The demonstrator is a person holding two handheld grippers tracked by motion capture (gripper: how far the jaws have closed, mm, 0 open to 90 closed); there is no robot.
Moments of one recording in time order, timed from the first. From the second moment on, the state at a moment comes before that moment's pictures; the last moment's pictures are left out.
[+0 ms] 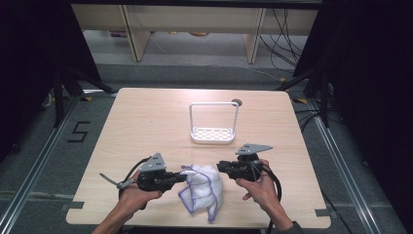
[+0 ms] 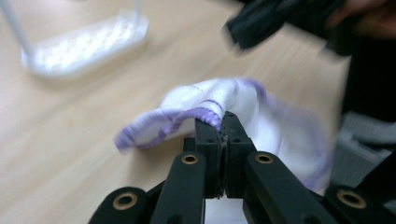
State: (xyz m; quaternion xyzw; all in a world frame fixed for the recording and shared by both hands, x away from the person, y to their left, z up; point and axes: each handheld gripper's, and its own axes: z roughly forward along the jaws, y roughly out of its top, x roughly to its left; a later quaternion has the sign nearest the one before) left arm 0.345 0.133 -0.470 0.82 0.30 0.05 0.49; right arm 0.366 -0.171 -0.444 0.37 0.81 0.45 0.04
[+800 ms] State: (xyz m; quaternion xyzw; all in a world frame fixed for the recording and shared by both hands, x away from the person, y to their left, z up) left arm 0.352 0.130 -0.490 0.82 0.31 0.02 0.49; right arm 0.337 -0.141 -0.460 0.28 0.88 0.36 0.12
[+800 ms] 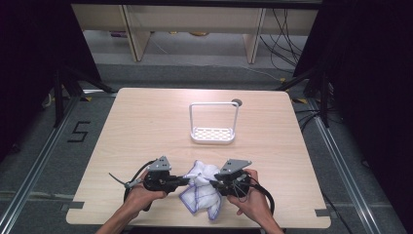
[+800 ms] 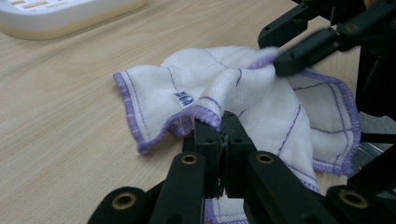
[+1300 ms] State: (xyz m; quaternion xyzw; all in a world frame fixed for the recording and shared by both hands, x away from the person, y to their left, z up) left arm 0.384 0.156 -0.500 0.81 0.36 0.07 0.46; right arm 0.369 -0.226 -0.462 0.41 0.82 0.38 0.12
